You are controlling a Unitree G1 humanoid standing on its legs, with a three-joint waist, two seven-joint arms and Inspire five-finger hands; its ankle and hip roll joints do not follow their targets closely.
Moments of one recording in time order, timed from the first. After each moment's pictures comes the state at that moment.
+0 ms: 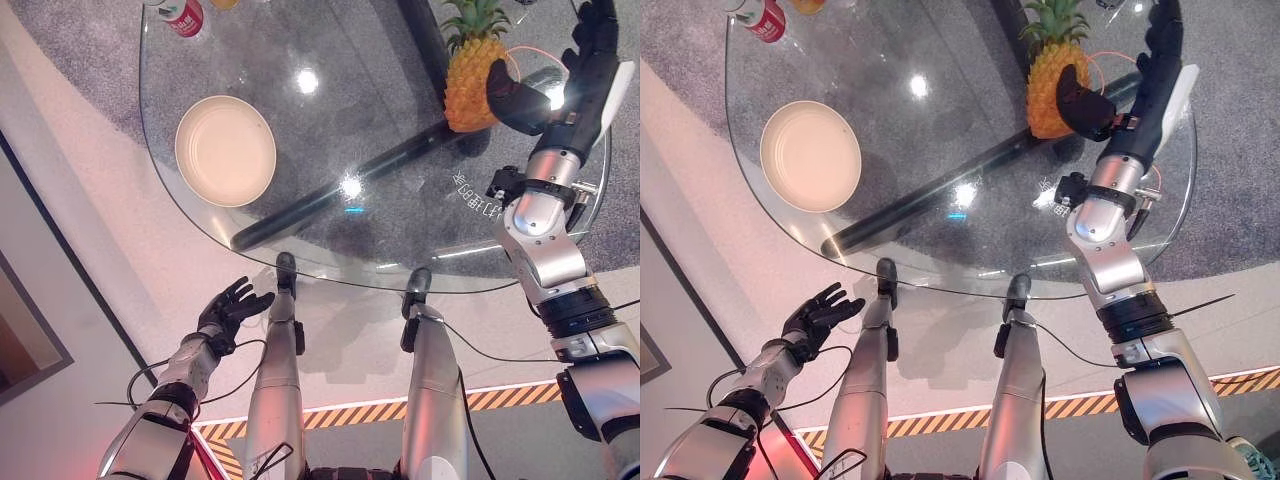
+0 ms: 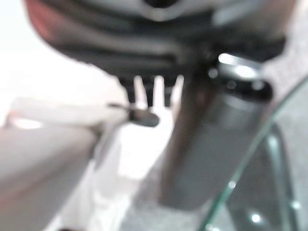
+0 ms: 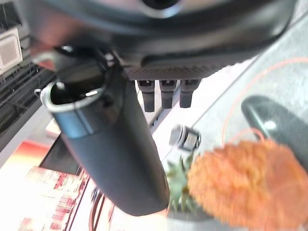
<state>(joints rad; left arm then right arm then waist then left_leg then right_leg) -0.46 0.42 -0.25 1.07 -0.83 -0.10 -0.16 -0.82 -0.64 0.30 0.29 0.35 -0.16 -0.75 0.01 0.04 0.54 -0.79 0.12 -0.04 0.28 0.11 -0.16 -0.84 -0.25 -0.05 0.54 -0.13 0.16</state>
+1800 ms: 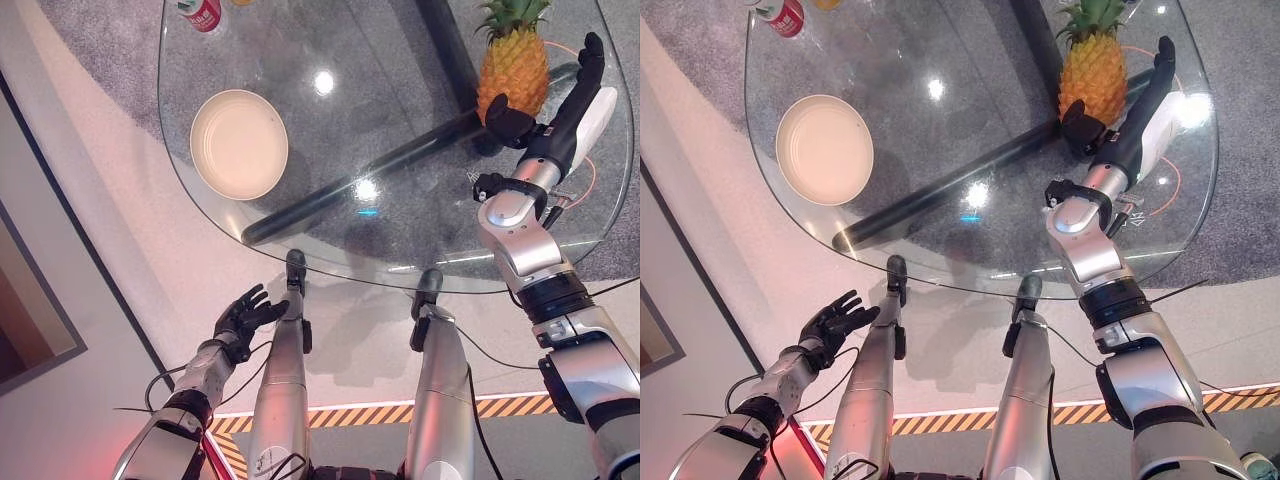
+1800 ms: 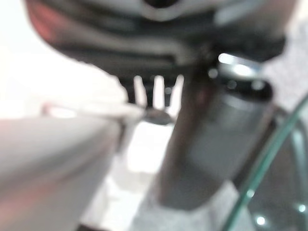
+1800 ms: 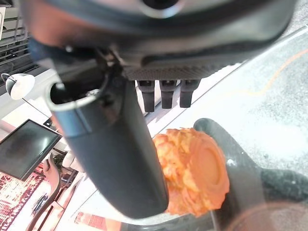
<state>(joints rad) -0.42 0.36 -0.30 1.04 -0.81 -0.10 -0.14 -0.92 -0.58 0.34 0.46 0.26 0.06 -0.94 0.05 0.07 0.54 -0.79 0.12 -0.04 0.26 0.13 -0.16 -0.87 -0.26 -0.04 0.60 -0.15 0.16</state>
